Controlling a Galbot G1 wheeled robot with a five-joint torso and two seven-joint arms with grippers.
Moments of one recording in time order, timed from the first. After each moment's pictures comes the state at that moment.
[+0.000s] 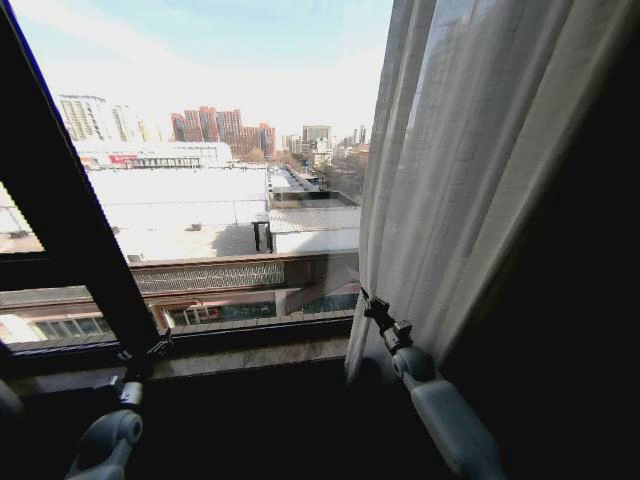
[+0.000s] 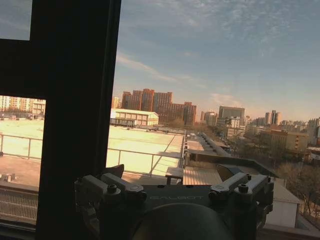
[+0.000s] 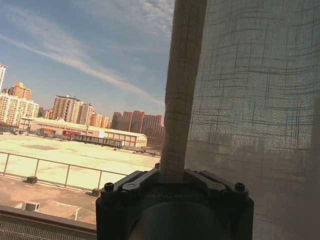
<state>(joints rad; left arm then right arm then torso) 1.27 -1.13 -0.80 -1.60 -0.55 -0.08 -0.02 -0.84 1.17 0.28 1.41 0.30 0.17 -0.08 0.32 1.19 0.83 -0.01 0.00</state>
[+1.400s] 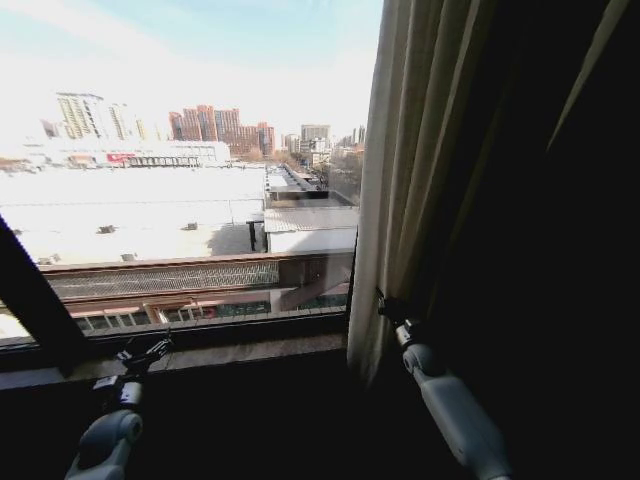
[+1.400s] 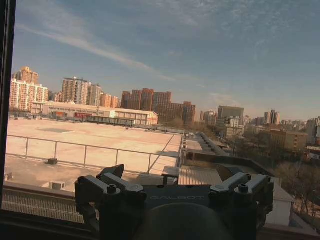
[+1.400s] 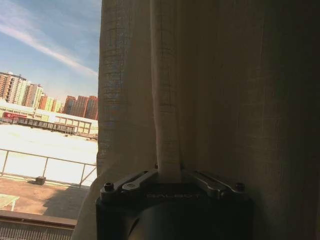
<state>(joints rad) 1.27 -1.13 -0.80 -1.60 -0.55 -0.08 -0.02 -0.73 1.14 0.37 1.23 0.26 0.17 -0.02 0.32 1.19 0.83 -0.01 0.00</state>
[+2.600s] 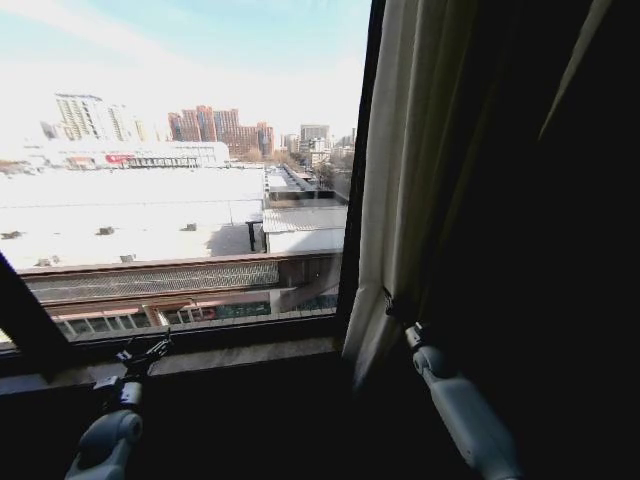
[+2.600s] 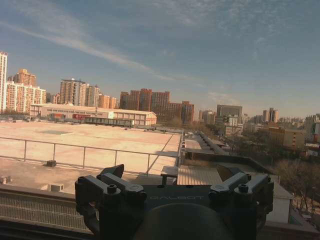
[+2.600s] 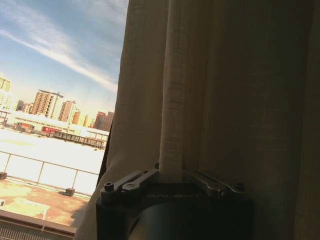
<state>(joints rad) 1.27 -1.13 -0.80 -1.60 -0.55 -0.08 -0.02 -0.79 1.13 0.36 1.28 0.25 0.26 -0.13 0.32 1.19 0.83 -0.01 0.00</state>
